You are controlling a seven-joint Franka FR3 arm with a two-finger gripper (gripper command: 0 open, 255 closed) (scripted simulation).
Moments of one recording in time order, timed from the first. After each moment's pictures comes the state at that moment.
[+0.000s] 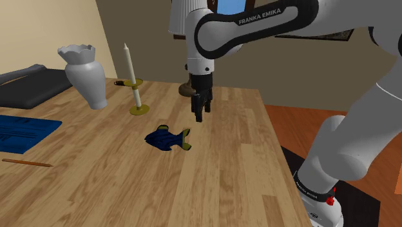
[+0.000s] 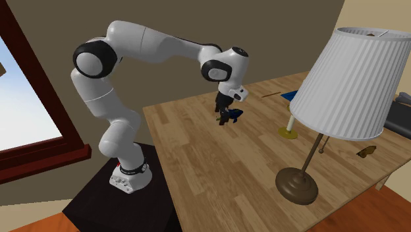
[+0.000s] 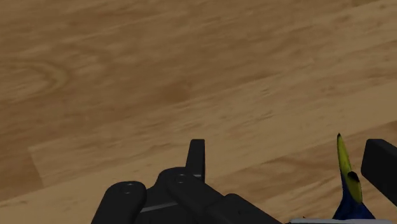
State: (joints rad) arm 0.22 -0.21 0.18 -2.14 0.20 1.76 -0.11
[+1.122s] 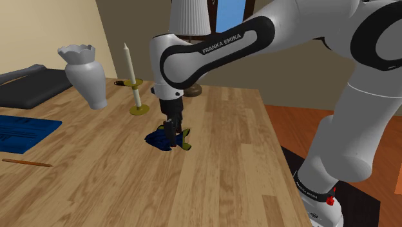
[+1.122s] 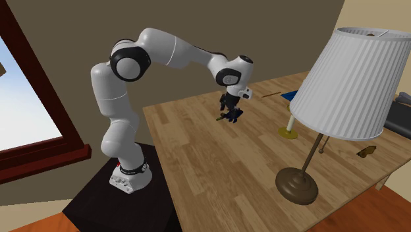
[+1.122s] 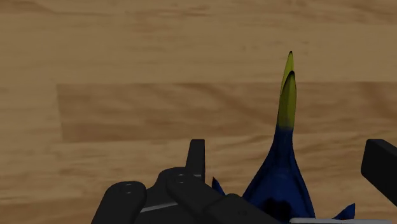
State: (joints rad) arm 0.32 0.06 0.28 -1.99 0.18 1.91 -0.20
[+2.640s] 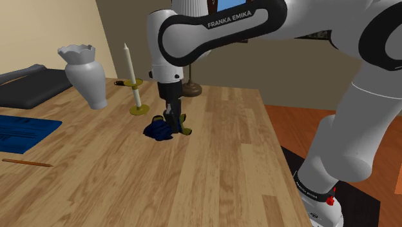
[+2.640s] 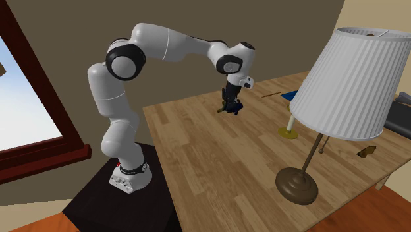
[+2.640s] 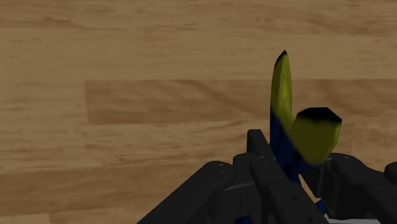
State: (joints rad) arm 0.32 0.02 0.27 -1.89 0.19 1.77 -0.18
